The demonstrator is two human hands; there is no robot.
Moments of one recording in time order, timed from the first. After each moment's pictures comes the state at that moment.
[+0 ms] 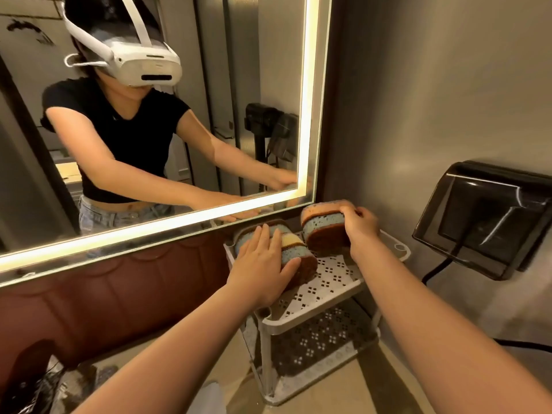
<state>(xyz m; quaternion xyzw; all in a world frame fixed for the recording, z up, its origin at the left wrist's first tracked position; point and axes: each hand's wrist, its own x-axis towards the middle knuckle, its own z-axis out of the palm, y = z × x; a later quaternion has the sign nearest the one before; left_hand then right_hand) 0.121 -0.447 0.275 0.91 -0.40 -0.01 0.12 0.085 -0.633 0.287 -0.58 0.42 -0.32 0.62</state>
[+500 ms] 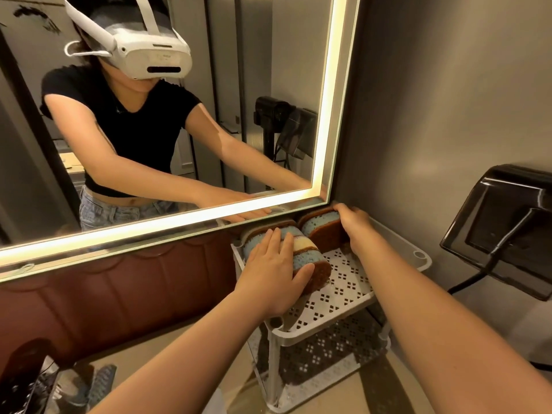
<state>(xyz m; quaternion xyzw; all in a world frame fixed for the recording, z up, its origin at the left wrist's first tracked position) 0.125 -0.446 0.274 0.90 -0.40 -0.04 0.13 0.132 -0.646 0.276 -0.64 0.40 -0.22 0.62</state>
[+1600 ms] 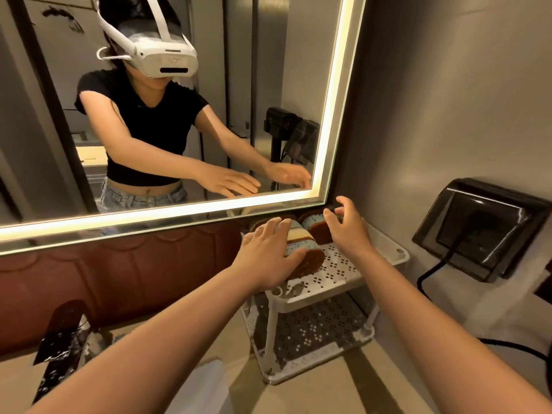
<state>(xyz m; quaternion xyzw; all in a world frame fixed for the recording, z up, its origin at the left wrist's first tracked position) 0.095 -0.418 0.310 0.89 -0.40 -0.01 0.20 0.071 -0.603 0.288 -0.84 0.24 -0.27 0.39</state>
